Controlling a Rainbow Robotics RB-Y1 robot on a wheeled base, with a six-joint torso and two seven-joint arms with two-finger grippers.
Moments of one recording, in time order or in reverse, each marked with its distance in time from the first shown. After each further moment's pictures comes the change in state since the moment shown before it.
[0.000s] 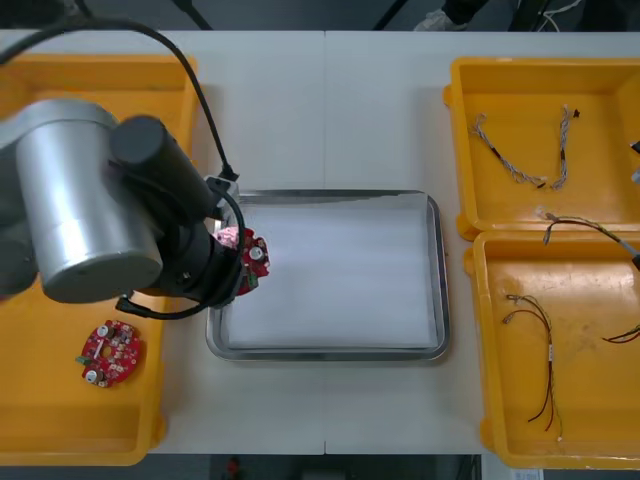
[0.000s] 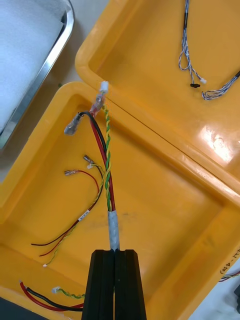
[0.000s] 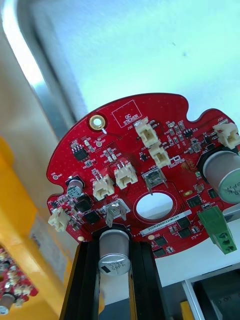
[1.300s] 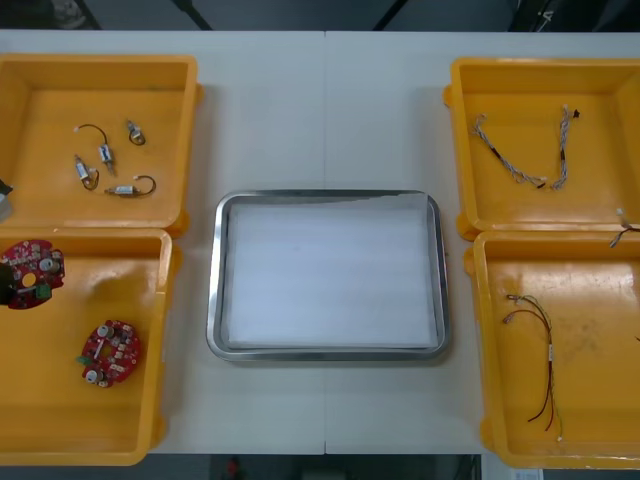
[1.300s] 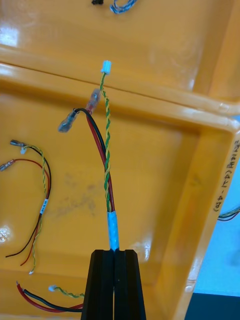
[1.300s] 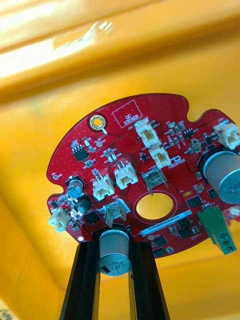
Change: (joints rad) right arm 0.117 0.149 -0.153 0.159 0.197 -0.001 0.020; left arm 0.667 0.249 0.840 0.197 0.228 -0.147 -0.768
